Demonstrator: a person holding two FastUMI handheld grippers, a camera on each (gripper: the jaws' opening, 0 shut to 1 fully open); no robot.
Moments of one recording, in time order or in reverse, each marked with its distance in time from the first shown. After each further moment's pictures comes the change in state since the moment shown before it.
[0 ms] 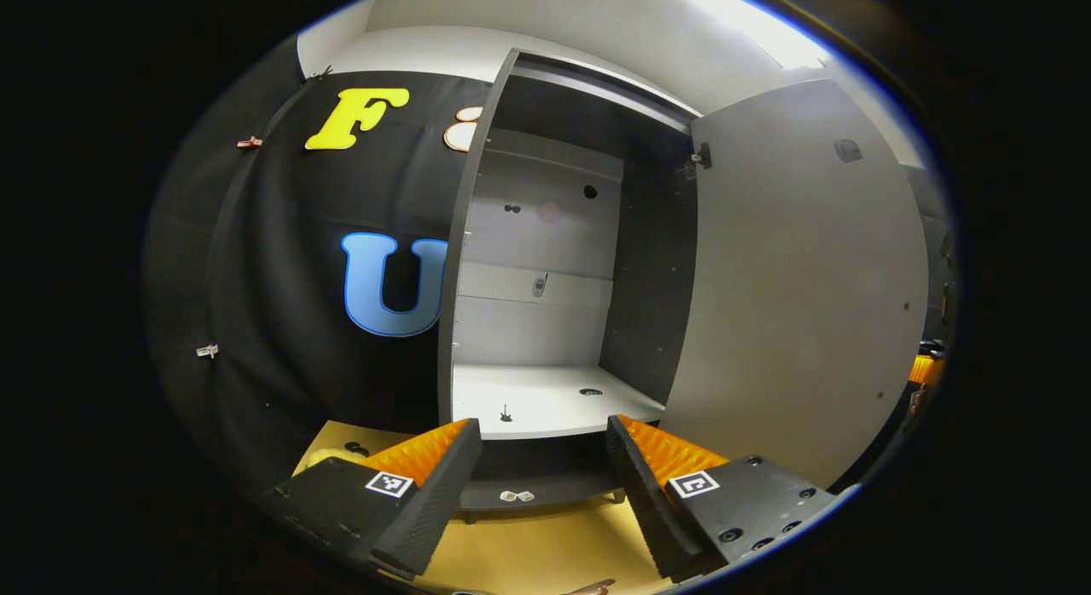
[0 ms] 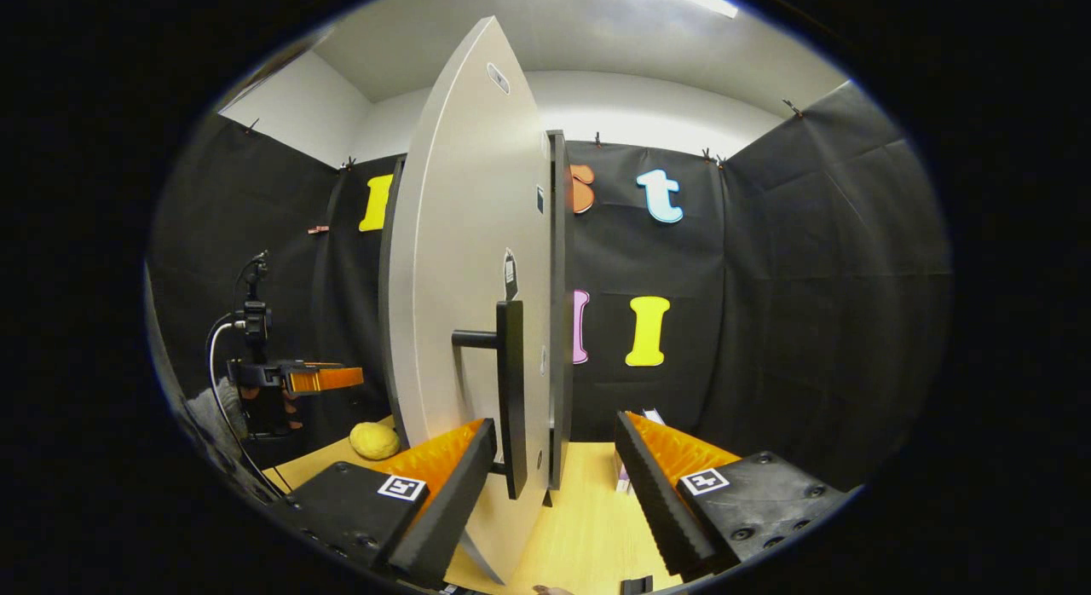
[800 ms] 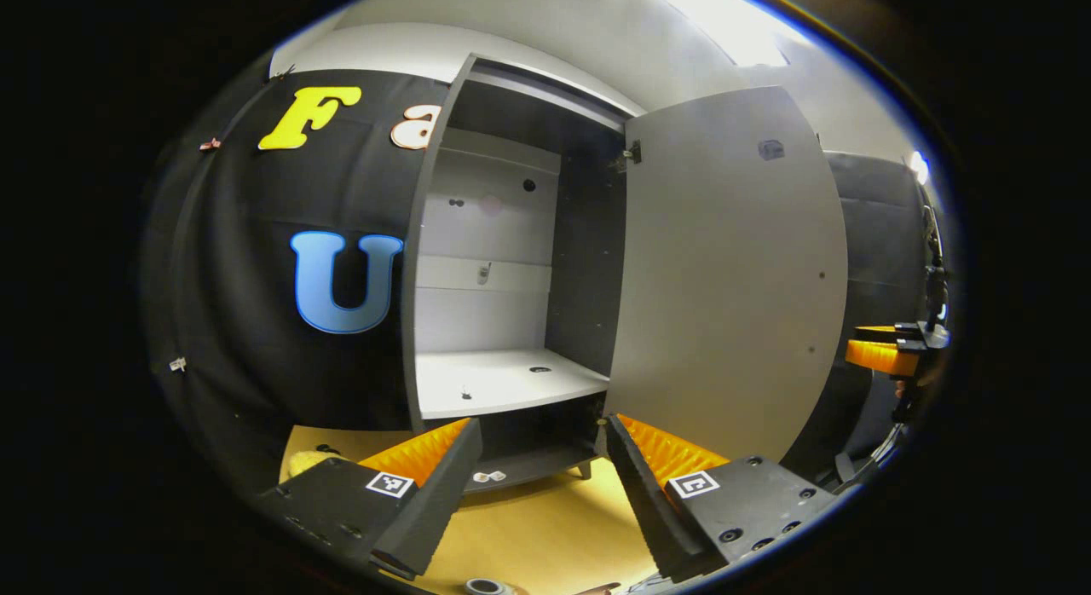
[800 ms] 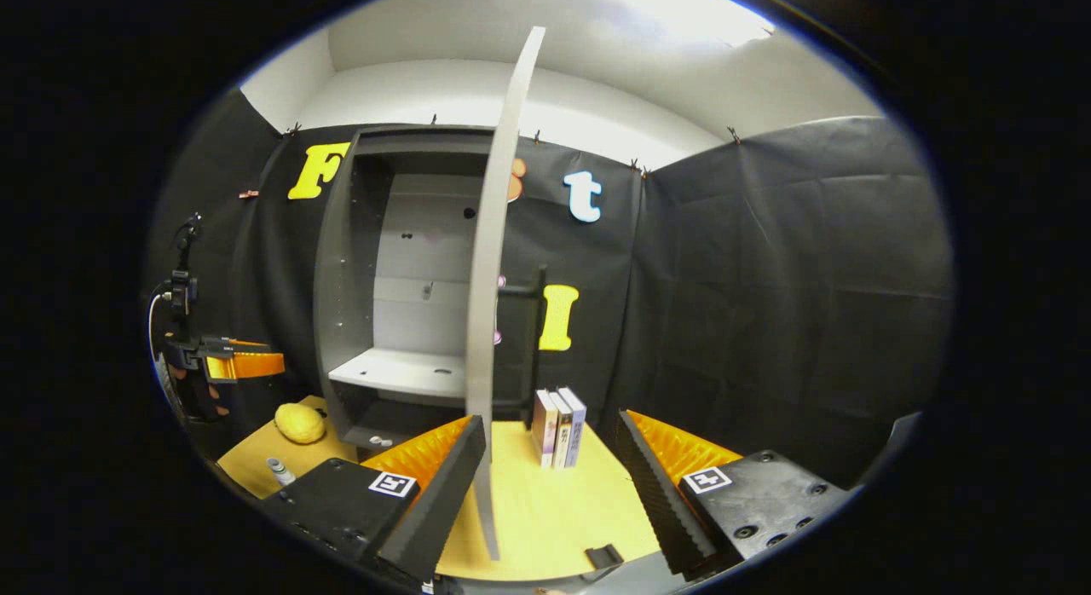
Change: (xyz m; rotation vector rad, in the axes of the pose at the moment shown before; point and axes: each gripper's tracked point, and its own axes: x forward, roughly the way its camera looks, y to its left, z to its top) left arm -0.040 -0.037 -0.017 0.024 0.027 -0.235; right arm -0.064 -0.012 -0.002 -0.096 -0.020 -0.360
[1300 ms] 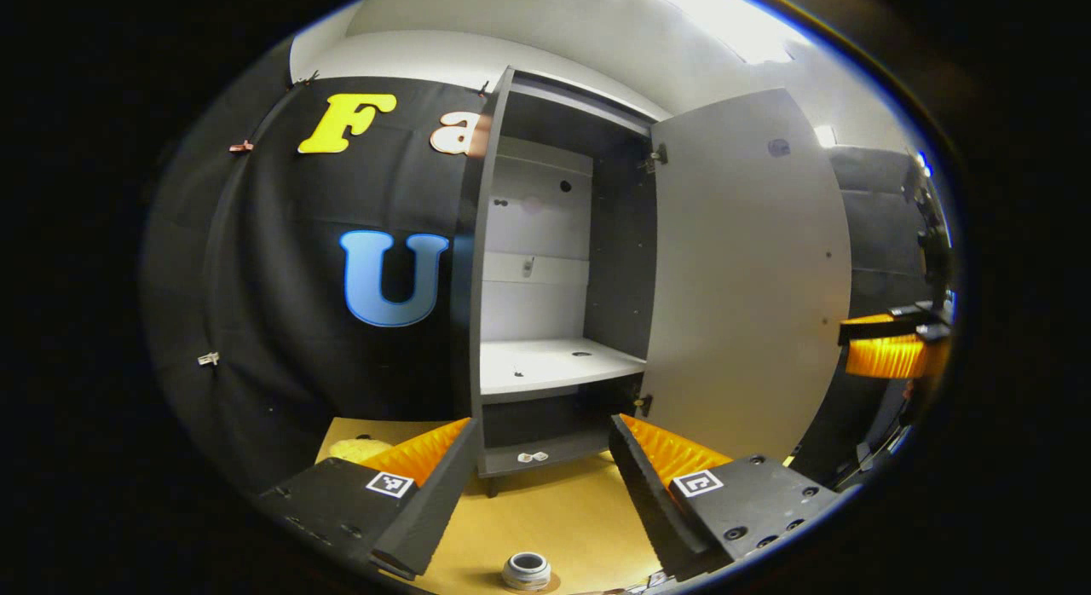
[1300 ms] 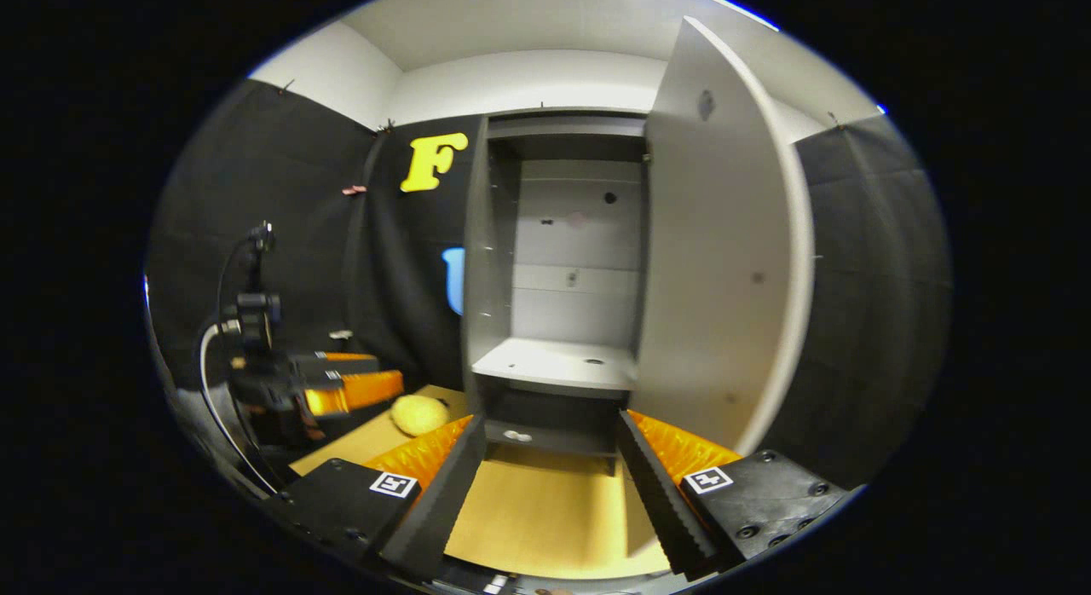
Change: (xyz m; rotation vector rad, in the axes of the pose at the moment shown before) left arm -0.061 0.050 -0.023 0.025 -0.017 0.080; right arm -0.035 0.163 -0.034 -0.006 0.103 0.306
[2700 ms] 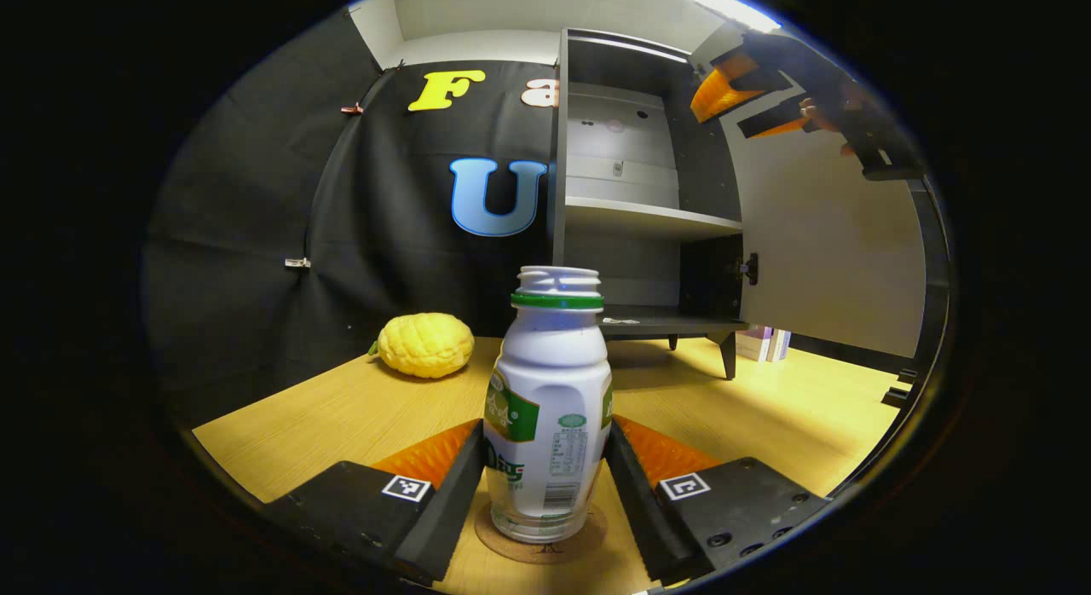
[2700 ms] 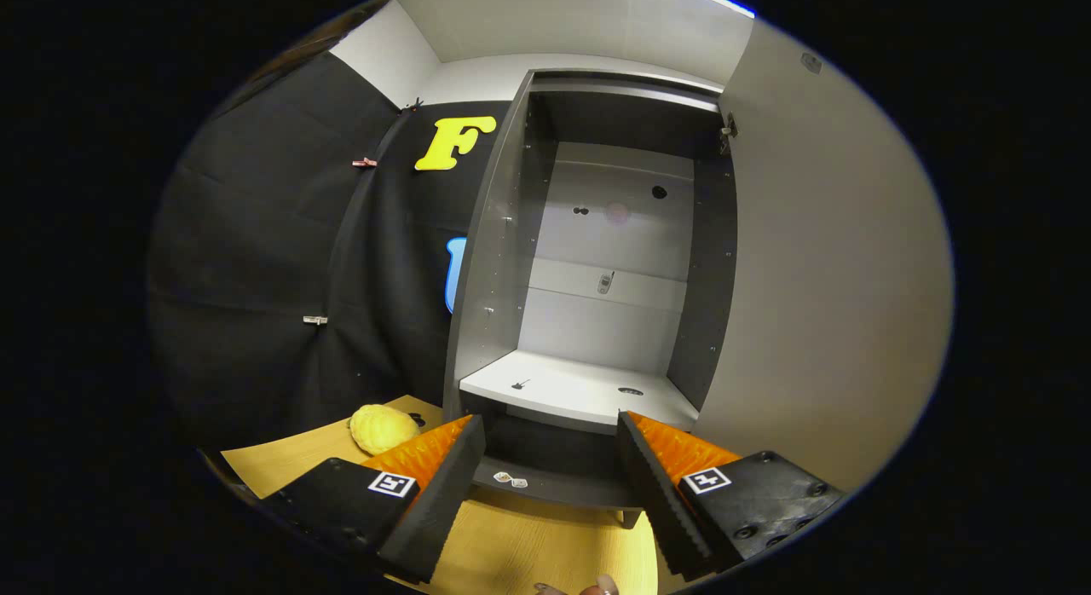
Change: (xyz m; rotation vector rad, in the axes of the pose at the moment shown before) left arm -0.004 0.035 -0.326 0.001 -0.012 0.431; right arm 0.192 0.083 -0.050 -0.096 -0.101 0.096
